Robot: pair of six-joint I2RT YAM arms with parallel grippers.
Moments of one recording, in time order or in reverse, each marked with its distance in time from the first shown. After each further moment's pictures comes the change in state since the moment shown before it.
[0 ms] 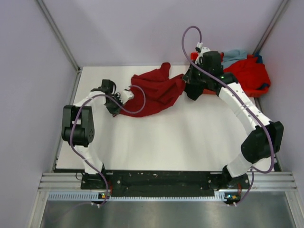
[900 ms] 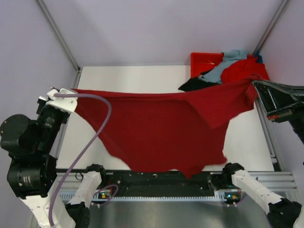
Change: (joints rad) left arm 0.167 -1.052 0.531 -0.344 -0.083 -0.199; right arm -0.002 -0.823 0.286 -0.110 -0.051 0.038
